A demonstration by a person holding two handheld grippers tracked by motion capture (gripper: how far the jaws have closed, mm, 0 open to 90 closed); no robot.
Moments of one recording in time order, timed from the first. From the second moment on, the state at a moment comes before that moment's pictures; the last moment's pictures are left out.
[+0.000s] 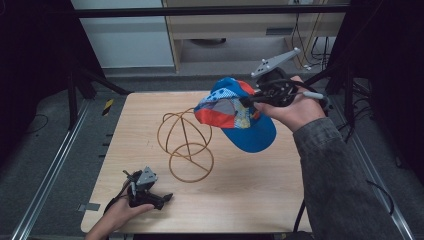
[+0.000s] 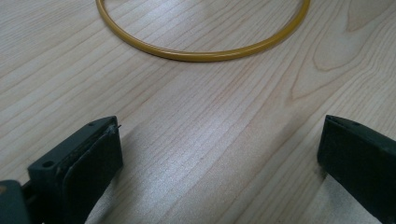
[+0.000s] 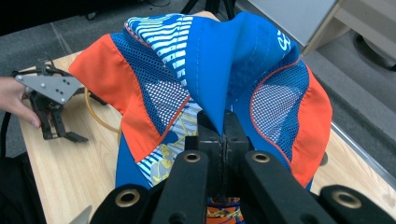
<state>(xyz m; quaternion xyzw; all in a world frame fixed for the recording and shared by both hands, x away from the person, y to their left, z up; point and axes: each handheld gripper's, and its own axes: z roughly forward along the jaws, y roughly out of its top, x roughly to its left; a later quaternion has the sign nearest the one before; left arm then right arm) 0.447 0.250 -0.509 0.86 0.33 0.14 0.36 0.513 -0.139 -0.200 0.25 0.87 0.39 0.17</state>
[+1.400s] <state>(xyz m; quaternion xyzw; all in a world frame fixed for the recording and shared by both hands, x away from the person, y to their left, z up) 0.447 0.249 -0.509 0.86 0.33 0.15 0.36 0.547 -0.011 -0.186 0.18 0.90 0.36 0.15</state>
